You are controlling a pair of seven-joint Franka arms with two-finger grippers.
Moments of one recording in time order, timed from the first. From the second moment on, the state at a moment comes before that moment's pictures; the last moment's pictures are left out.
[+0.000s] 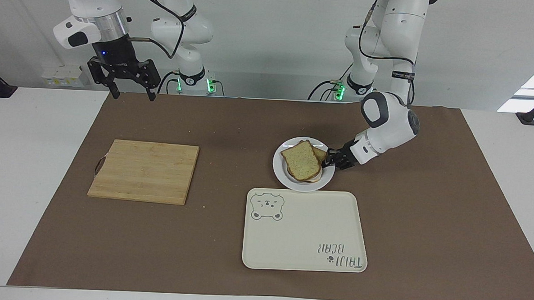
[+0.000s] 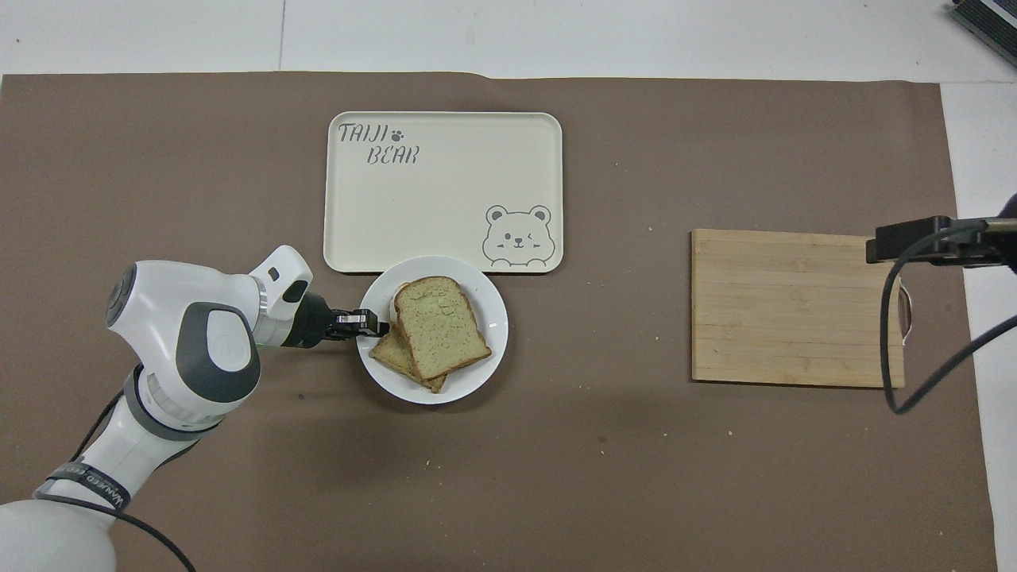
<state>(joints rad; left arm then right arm) -0.25 0.18 0.02 -2.23 -1.03 2.24 0.51 0.10 -0.08 -0.06 -1.61 0.02 1.59 0.07</state>
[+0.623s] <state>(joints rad) -0.12 0.17 0.03 -2.21 -1.11 1.98 0.70 0.08 -0.08 -0.07 -1.61 -0.02 1.56 -0.03</state>
